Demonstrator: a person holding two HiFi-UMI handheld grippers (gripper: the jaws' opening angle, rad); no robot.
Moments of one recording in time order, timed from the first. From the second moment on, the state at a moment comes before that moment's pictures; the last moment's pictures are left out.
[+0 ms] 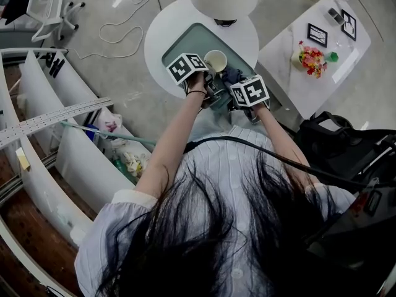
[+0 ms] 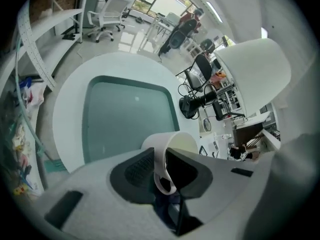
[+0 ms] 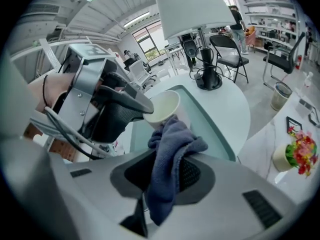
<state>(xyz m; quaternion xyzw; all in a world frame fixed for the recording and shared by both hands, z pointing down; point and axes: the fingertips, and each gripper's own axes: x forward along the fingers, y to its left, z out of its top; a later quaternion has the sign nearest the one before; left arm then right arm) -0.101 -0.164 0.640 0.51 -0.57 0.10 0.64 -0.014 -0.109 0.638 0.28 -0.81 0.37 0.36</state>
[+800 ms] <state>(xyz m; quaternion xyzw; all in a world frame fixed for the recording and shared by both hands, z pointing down) -0.080 -0.156 0.643 0.34 -0.55 -0.13 0.75 0.009 -0.120 0.630 0.33 -0.78 0.43 0.31</state>
